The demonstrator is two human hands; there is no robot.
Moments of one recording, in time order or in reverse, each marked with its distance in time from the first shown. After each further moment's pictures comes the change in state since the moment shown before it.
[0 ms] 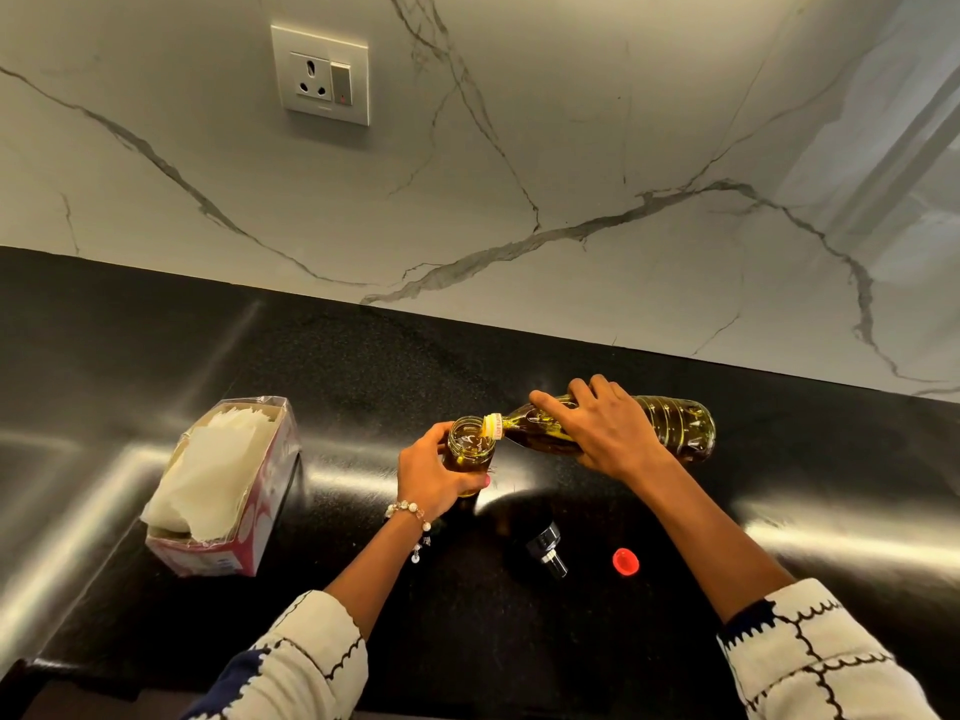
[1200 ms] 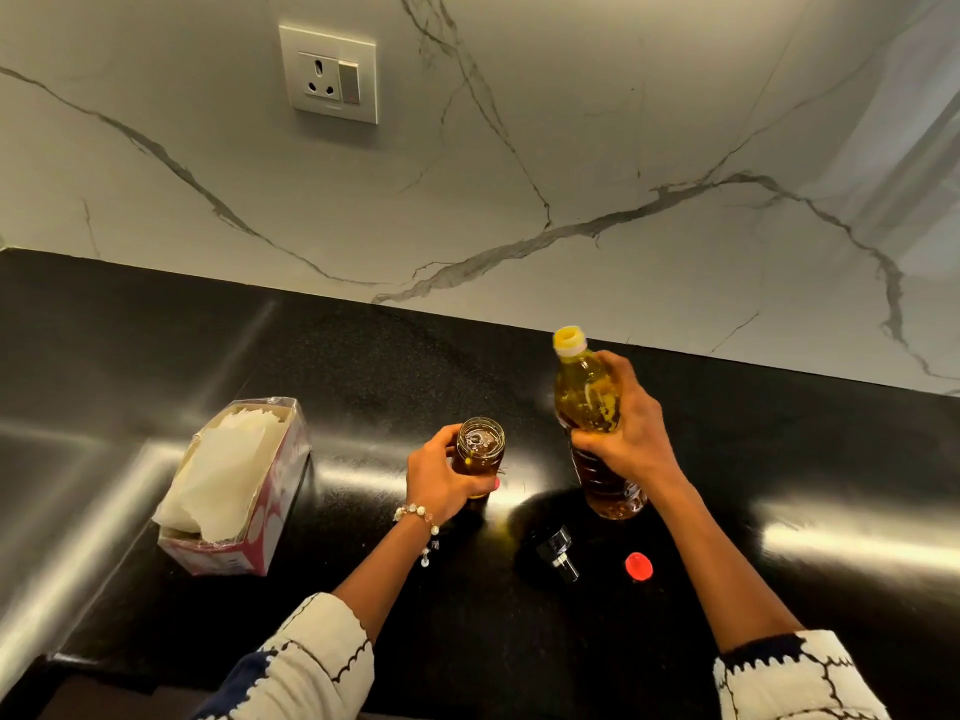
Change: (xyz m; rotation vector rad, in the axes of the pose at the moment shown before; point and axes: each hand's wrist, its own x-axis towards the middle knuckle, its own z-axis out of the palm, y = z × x) left_hand 0.003 -0.006 0.004 -0.013 0.016 -0.016; right_hand -0.005 0.001 0.025 1.119 0.402 0.331
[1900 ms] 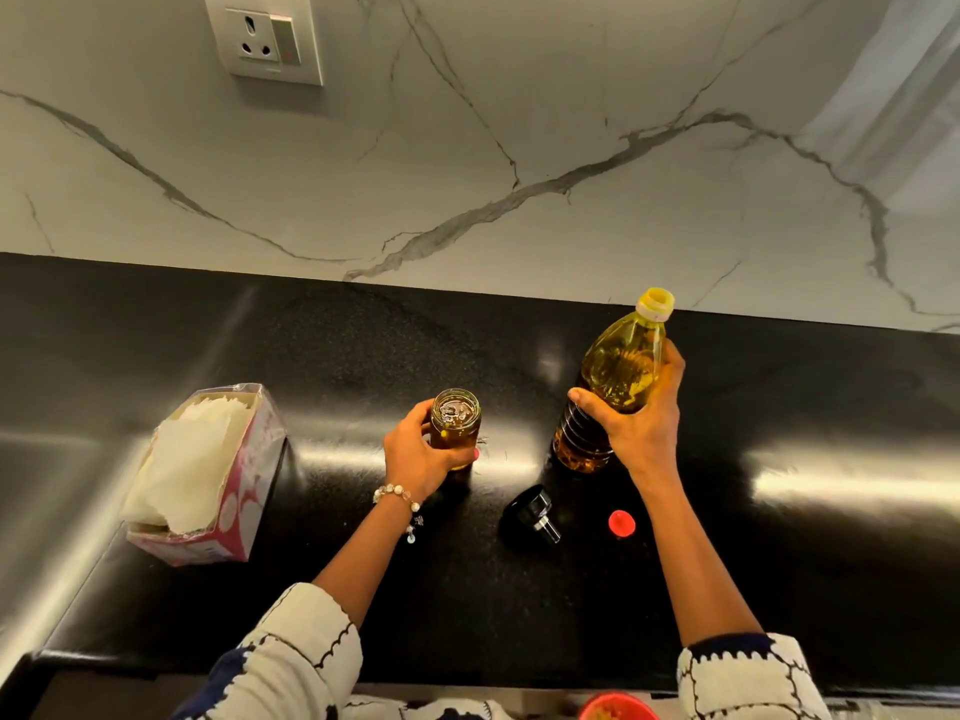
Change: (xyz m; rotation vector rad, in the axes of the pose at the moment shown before) left_hand -0.007 0.006 0.005 -0.042 0.024 -0.053; right_hand -0.038 0.024 0.000 0.305 0.383 0.224
